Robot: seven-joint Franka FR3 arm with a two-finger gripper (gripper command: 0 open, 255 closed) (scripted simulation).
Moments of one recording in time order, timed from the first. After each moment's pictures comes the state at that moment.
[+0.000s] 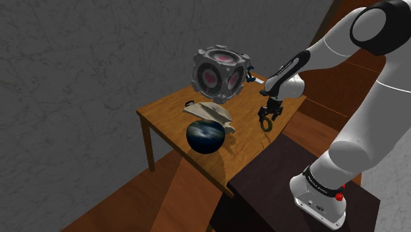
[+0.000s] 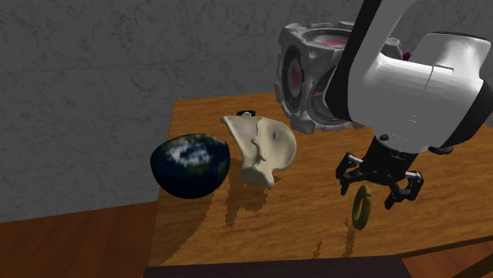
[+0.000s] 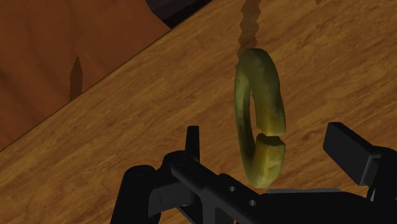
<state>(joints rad) -0.20 0.19 -0.33 -2.56 0.17 2.62 -0.26</state>
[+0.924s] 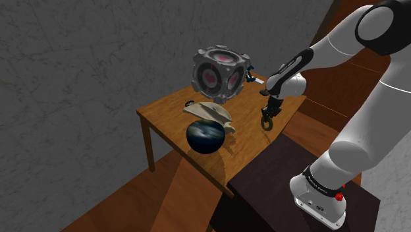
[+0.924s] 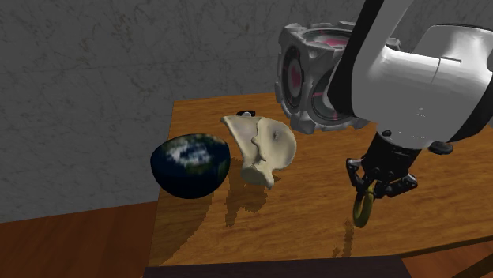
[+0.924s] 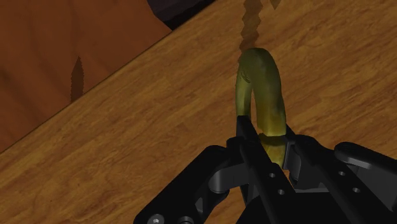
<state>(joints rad) -0.20 0.16 -0.34 -2.56 0.14 2.59 -0.24</state>
